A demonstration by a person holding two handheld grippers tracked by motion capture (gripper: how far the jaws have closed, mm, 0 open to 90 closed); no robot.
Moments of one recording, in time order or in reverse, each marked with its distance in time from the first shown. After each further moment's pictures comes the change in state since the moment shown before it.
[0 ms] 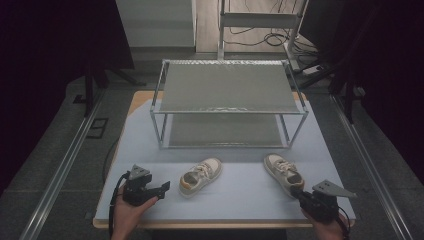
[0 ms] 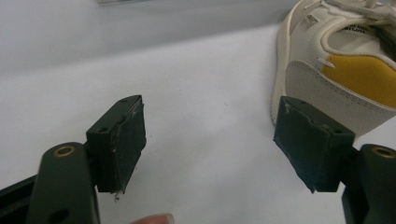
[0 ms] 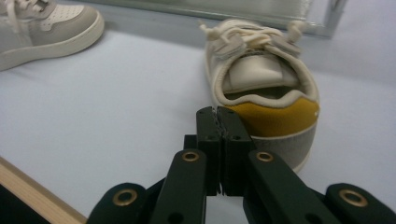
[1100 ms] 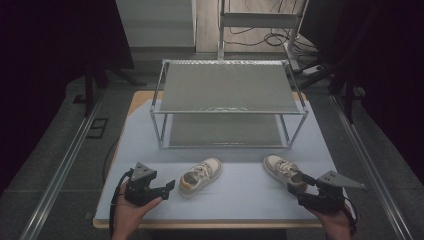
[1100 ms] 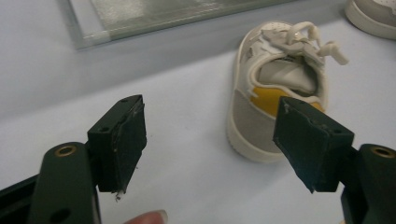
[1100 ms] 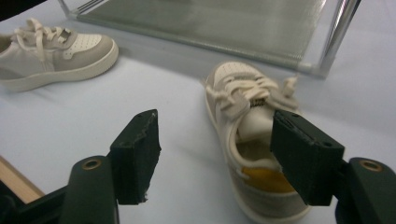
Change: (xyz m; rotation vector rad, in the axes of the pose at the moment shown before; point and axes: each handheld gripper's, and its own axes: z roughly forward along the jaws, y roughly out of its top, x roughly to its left) left arm -0.026 0.019 -0.021 -0.043 -0.040 0.084; right arm -0.007 0.030 -0.010 -0.035 0.041 -0.042
